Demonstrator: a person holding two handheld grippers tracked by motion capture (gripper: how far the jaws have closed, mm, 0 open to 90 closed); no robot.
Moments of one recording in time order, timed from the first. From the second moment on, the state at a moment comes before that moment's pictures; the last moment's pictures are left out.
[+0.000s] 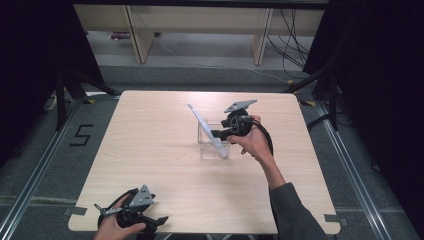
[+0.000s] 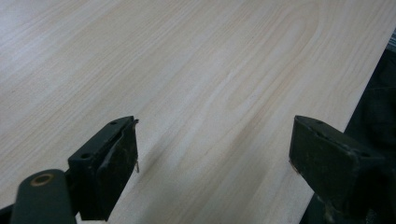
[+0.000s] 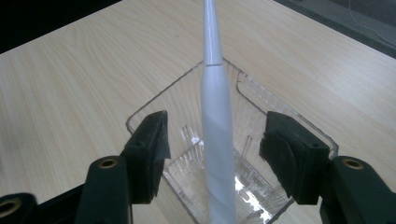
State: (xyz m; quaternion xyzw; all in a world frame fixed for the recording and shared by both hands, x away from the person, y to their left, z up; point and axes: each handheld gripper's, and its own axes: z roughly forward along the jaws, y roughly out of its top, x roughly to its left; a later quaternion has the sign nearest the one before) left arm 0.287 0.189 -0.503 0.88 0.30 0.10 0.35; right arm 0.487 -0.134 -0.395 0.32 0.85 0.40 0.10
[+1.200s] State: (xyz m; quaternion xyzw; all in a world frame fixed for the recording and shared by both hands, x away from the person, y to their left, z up) left arm 0.287 0.189 -0.504 0.88 0.30 0.10 0.35; right arm 0.470 -0.159 -0.388 0.34 0.83 0.42 0.13
